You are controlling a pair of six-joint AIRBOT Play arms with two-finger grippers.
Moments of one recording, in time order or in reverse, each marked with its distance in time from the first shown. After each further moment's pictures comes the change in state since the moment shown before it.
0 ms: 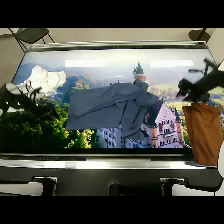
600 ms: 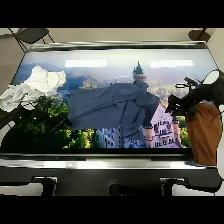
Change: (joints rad) left arm -0.047 0.016 -0.288 -0.180 0.325 0.021; right arm 0.026 0.006 -0.213 0.084 -0.004 -0.122
